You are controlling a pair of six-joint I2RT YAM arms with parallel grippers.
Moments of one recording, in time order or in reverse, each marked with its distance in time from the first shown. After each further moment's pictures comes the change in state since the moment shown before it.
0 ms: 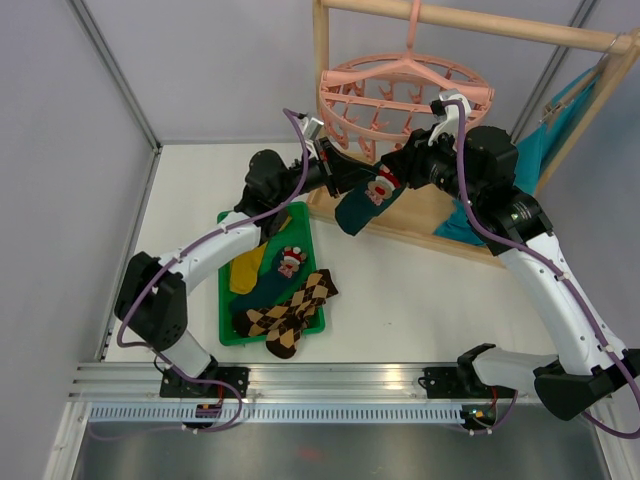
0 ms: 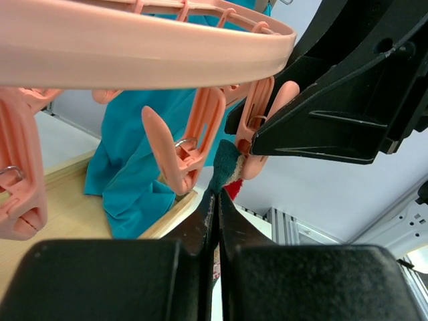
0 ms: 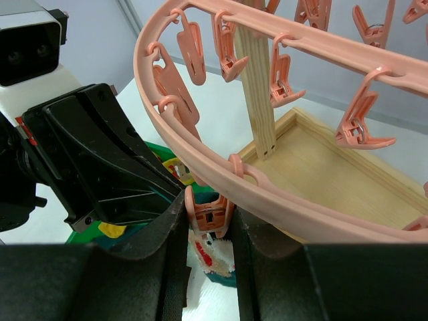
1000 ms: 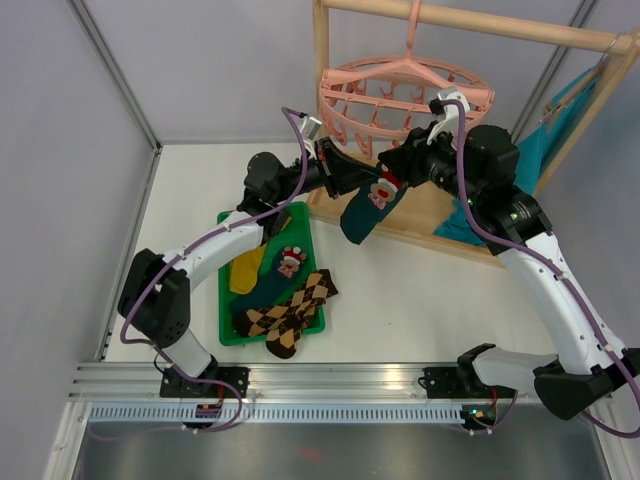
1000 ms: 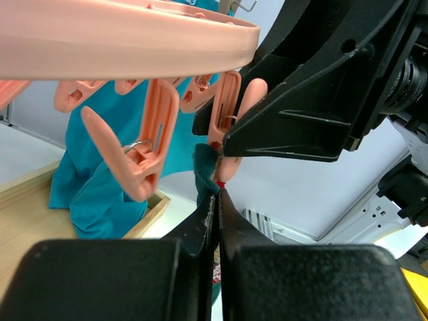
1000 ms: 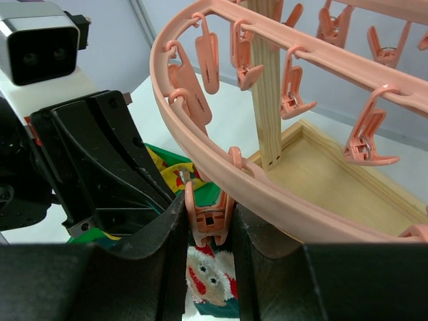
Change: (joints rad) left arm 0.001 0.024 0.002 0.119 0.076 -0.106; right arm 0.000 0.000 0.000 0.037 -0.027 -0.024
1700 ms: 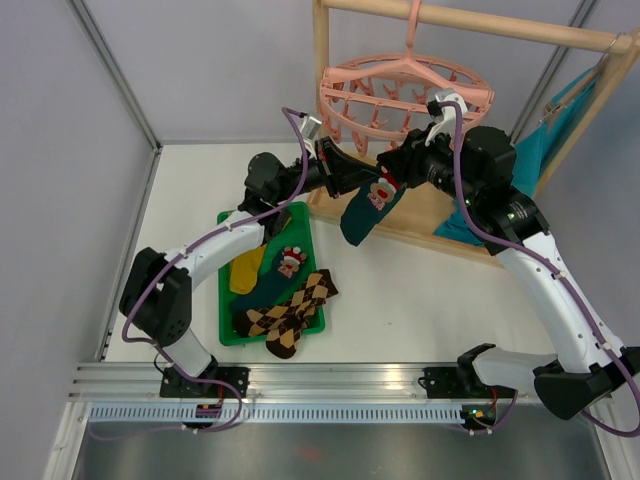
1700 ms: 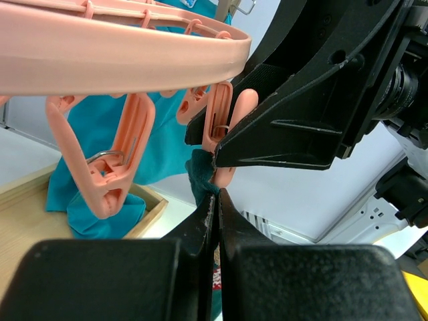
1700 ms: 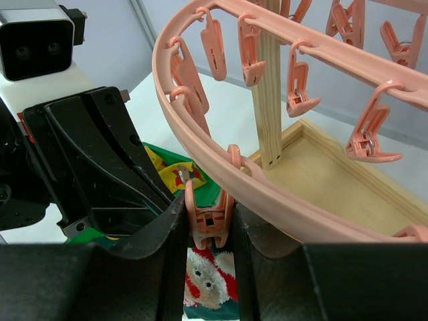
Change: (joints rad) left arm 0.000 0.013 0.002 0.029 0.001 -0.018; right arm 0.000 0.003 -0.021 0.019 -0.013 -0.001
